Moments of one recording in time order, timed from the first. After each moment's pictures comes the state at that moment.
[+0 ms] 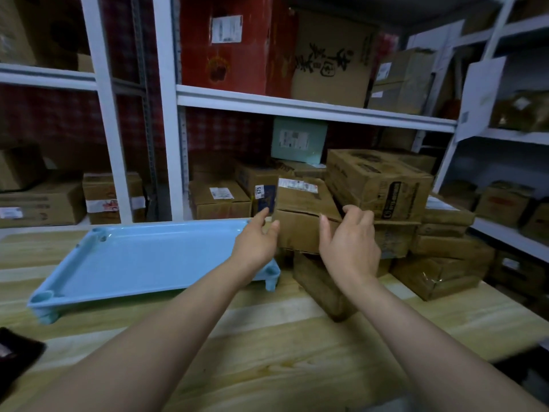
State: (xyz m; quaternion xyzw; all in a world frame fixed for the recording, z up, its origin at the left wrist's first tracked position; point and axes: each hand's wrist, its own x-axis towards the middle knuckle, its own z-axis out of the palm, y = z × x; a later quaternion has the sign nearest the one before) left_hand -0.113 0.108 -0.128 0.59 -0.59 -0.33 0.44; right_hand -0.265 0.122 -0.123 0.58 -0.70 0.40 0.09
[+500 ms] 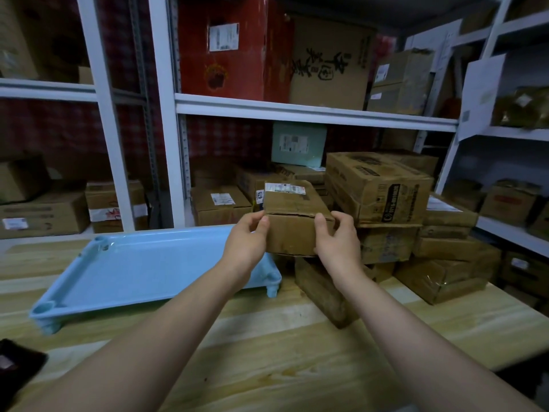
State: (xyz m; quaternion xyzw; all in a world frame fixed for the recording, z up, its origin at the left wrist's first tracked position) left_hand -0.107 0.107 -0.121 0.54 -0.51 -0.39 0.54; right_hand -0.262 0.092 -0.130 0.52 -0.63 0.53 -0.22
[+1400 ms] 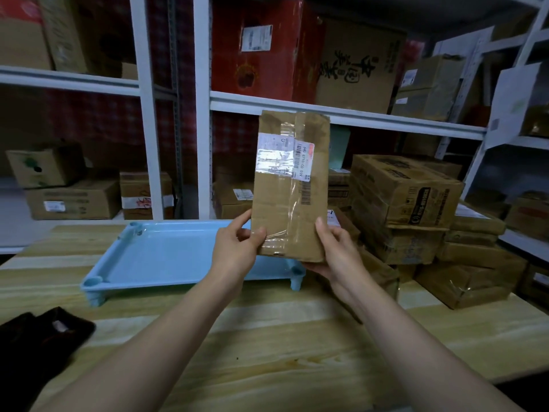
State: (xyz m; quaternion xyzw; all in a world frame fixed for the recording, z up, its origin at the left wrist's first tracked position) left_hand -0.050 0.152 -0.134 0.52 -0.46 -0.37 0.61; right_hand -0.217 0.128 -0.134 0.43 -0.48 0.56 -0.52
